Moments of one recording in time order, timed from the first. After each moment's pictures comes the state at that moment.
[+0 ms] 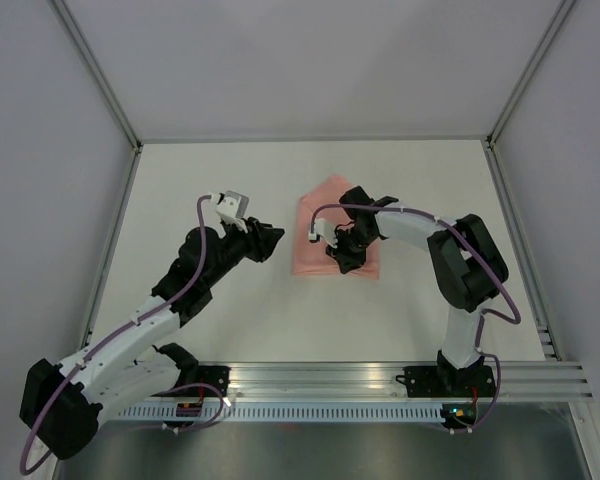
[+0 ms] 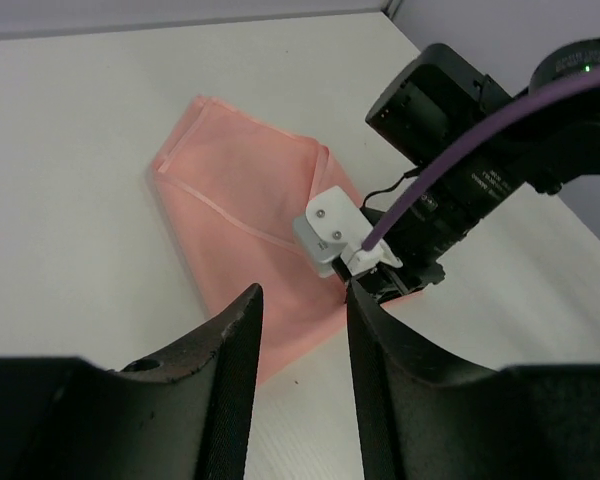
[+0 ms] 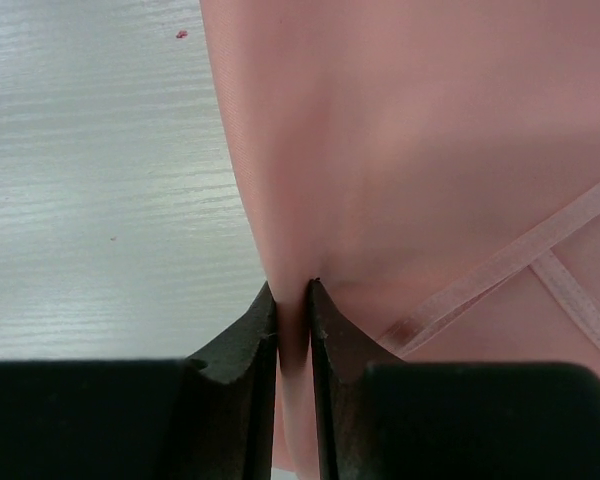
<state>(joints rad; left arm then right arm) -0.59 0.92 0.61 0.20 0.06 -0.32 0.52 1.90 1.23 -0.67 -0.46 -0.84</state>
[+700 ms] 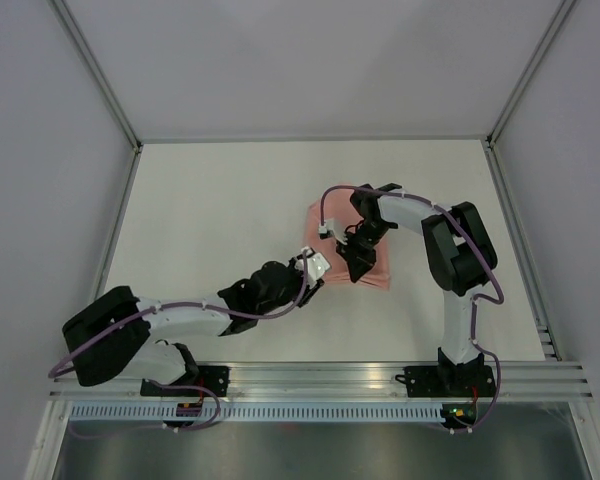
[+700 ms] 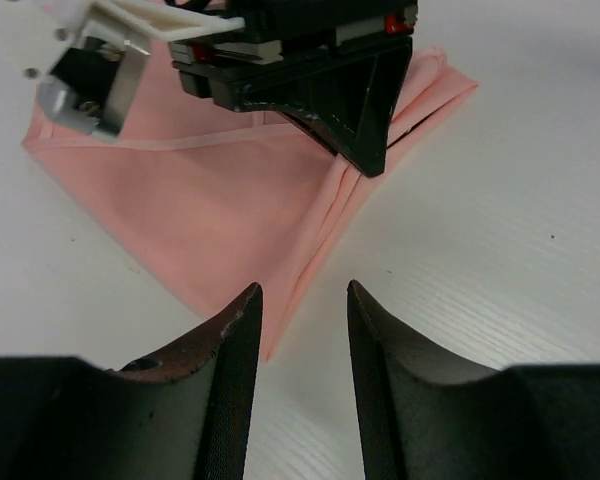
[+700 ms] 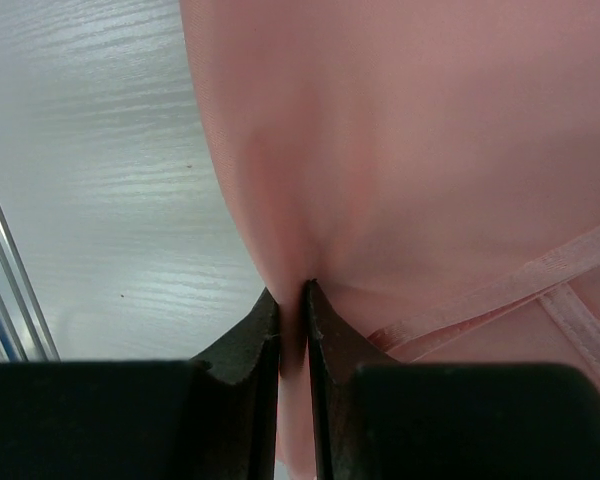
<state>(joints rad) -0.99 1.31 0.49 0.47 -0.09 0.11 0.43 2.05 1.40 -1.01 -0.62 -0.93</state>
